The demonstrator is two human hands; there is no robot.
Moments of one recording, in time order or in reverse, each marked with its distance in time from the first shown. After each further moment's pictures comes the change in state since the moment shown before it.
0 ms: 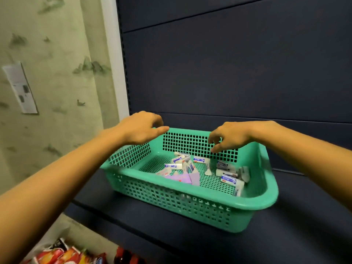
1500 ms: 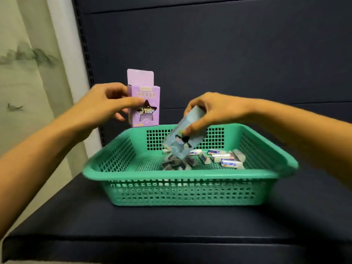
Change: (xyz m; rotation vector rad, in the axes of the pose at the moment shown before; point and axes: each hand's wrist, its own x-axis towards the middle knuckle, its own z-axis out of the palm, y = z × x) left_hand -0.003 -0.087 -0.013 -1.026 0.196 0.133; right_hand -0.016 -0.098 -0.037 0.616 0.392 0.104
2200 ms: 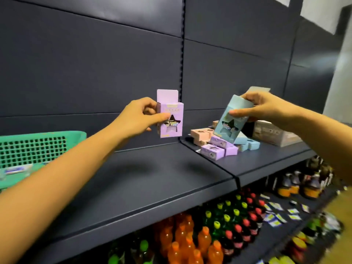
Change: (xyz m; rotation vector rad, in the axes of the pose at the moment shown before) left_hand -0.025 0.217 0.350 -0.330 -0.398 0.253; right_hand -0.398 0.161 -0.194 0.134 0.645 0.648
